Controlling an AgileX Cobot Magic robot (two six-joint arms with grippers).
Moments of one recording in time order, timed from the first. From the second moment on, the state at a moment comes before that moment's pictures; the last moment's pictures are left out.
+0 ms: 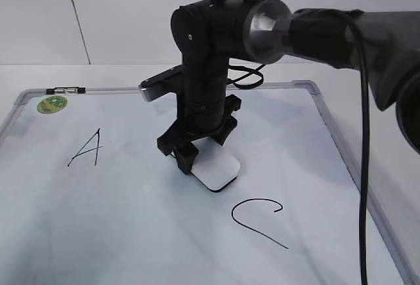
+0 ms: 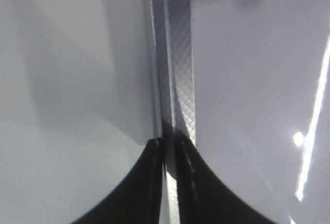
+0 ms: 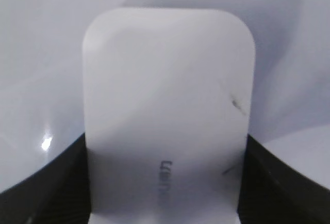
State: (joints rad) left arm 0.21 2.01 -1.33 -0.23 1.04 0.34; right arm 0.63 2.33 -1.98 -0.01 1.24 -0.11
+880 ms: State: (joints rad) left arm 0.21 2.01 -1.33 -0.21 1.05 0.34; right arm 0.83 2.34 -2.01 -0.02 1.24 -0.15
